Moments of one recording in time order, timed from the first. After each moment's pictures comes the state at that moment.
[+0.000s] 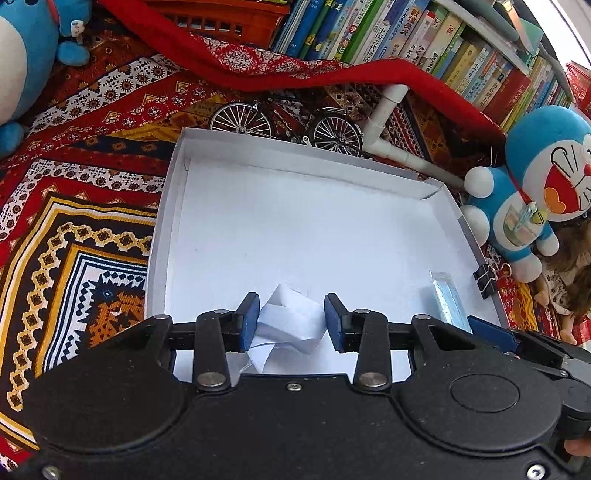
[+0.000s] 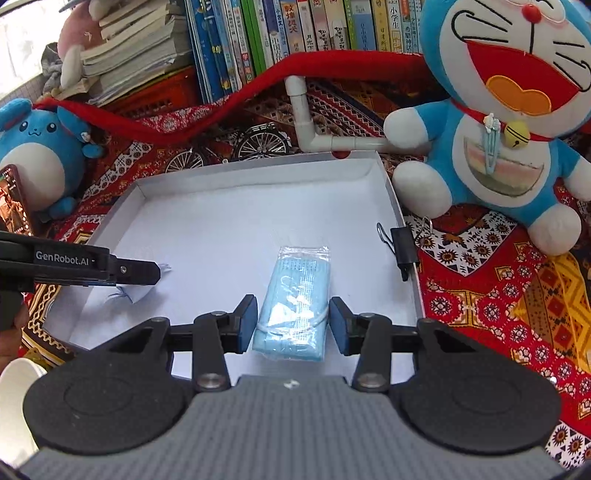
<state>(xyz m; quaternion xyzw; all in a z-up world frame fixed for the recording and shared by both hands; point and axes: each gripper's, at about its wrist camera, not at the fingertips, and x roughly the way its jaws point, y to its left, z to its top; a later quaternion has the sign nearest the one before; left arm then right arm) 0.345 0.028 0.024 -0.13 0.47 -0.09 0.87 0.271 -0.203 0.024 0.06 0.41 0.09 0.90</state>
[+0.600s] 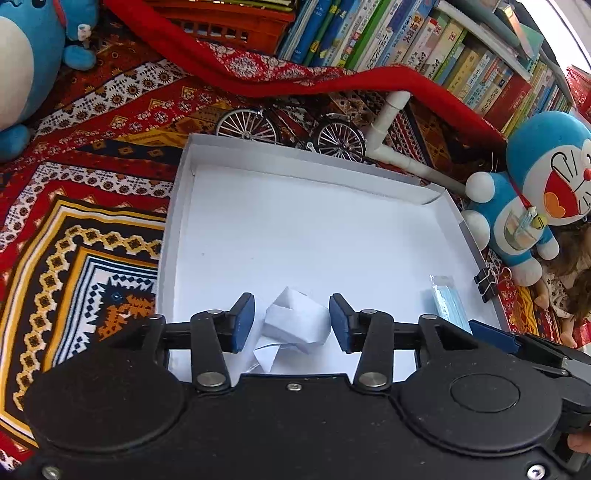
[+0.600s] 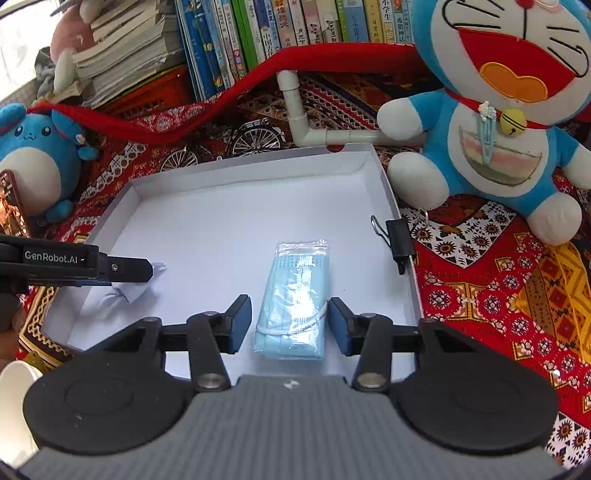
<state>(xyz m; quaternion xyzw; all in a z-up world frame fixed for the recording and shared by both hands) 0.341 0.033 0.029 -0.13 0.46 -0.09 0.87 0.271 -0.211 0.026 0.08 0.41 0.09 0.90</state>
